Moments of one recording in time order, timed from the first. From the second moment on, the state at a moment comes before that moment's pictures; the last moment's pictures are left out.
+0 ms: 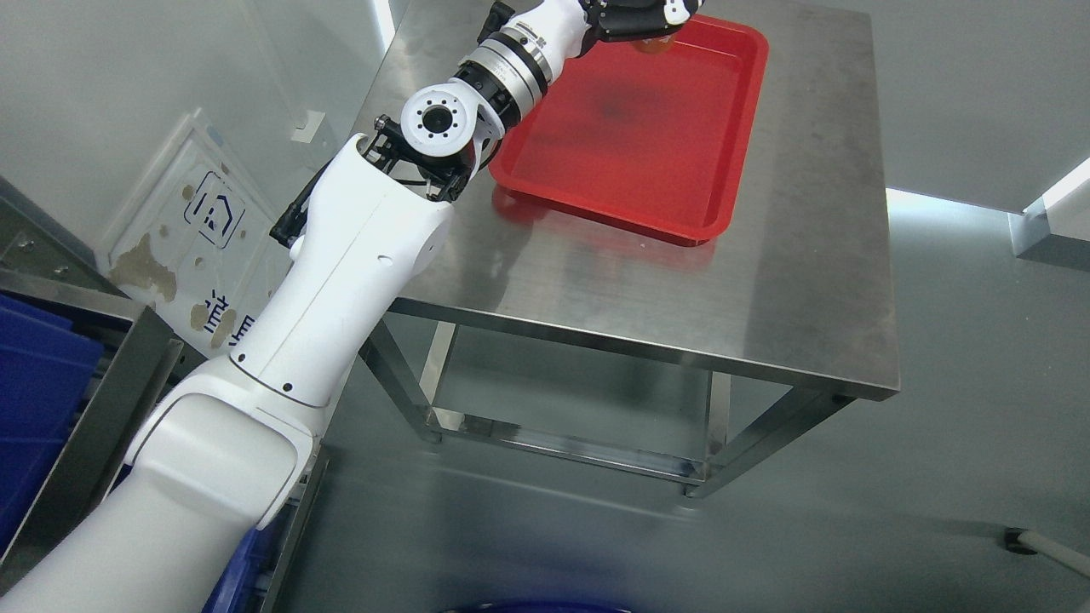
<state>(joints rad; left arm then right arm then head) -0.97 0.00 -0.57 -1.14 0.28 0.02 -0.17 0.00 0.00 0.00 0.00 0.00 0.04 0.03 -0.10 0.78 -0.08</state>
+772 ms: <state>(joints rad) -0.92 0.00 -0.64 -0.98 0.29 -0.02 -0.17 0.00 0.00 0.00 0.00 0.00 0.04 0.03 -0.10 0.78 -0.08</state>
